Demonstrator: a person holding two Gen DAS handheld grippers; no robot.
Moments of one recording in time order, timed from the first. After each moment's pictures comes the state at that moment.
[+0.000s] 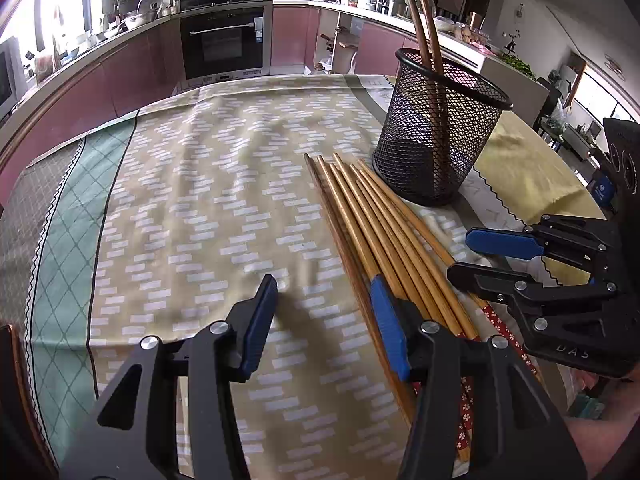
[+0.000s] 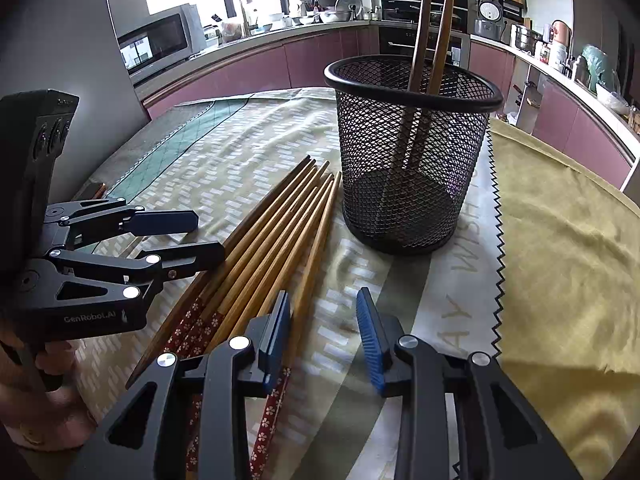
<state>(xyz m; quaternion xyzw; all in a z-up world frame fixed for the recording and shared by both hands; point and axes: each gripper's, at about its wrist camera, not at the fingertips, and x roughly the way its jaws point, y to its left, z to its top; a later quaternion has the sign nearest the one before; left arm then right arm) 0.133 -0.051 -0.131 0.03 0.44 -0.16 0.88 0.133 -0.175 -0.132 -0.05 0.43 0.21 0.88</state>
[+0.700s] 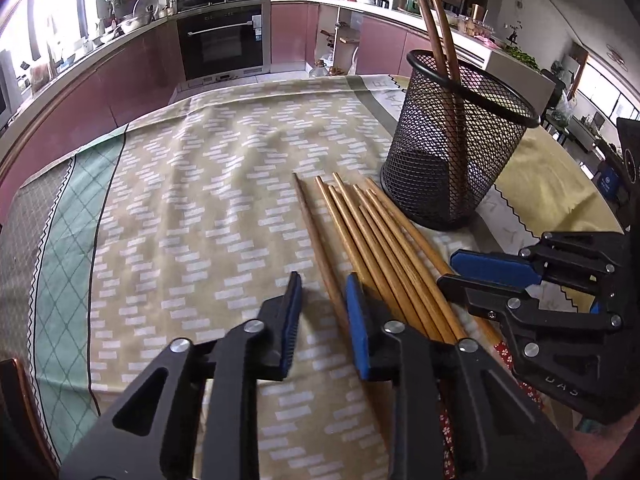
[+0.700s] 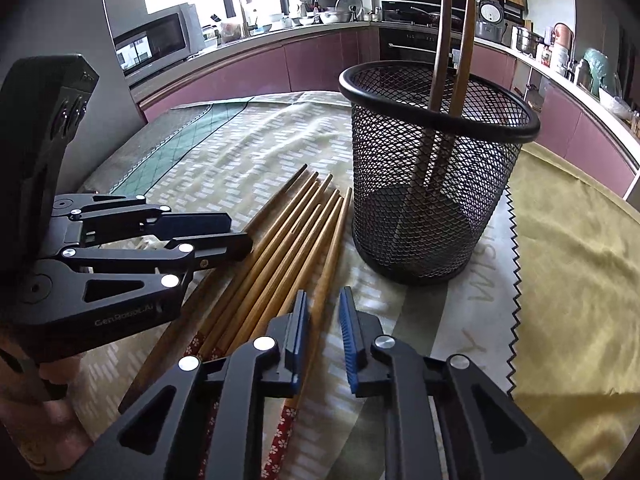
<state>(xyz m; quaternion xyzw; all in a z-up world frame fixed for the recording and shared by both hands) 0.163 -0.062 -0.132 0.04 0.45 -0.15 0.88 0.148 -0.163 -0.133 -0.04 0.43 0.21 0.88</state>
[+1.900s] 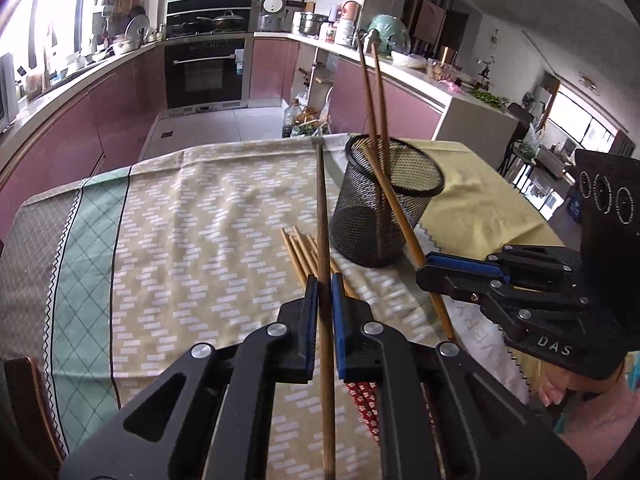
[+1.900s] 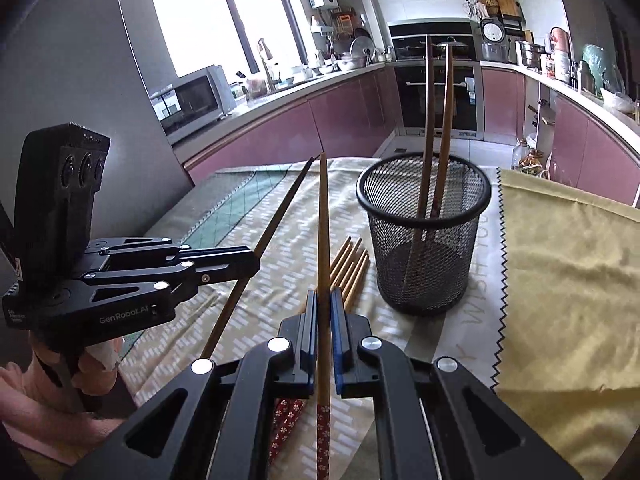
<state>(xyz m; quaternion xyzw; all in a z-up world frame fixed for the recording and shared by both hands) 0.117 -0.050 -0.062 0.00 0.38 -0.20 0.90 0.119 -0.198 -0.077 0.04 0.35 0.27 0.89</state>
